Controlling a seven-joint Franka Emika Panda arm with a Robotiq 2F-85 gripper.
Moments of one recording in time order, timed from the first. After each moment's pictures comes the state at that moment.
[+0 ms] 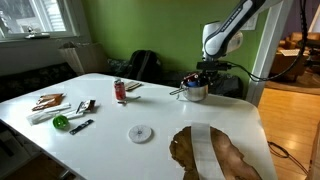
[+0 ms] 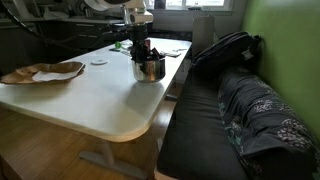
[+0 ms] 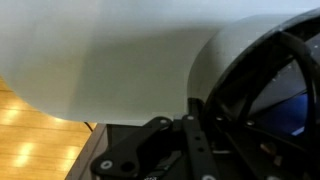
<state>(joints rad) 0.10 0.51 -0.24 -1.97 -0.03 2.53 1.02</state>
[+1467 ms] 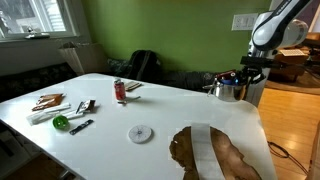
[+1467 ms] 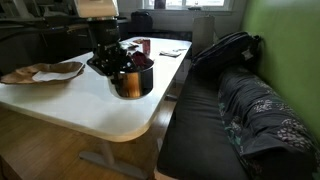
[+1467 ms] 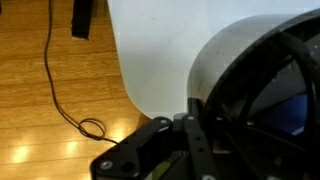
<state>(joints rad) -0.09 0.11 -0.27 -2.54 0.05 2.72 0.85</state>
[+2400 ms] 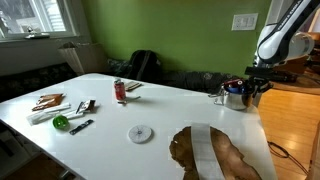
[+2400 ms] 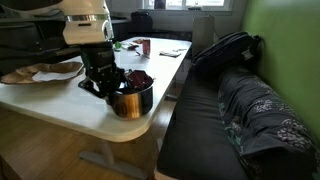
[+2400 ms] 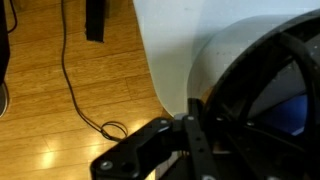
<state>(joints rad) -0.10 0.19 -0.30 -2.60 0.03 2.84 0.92</state>
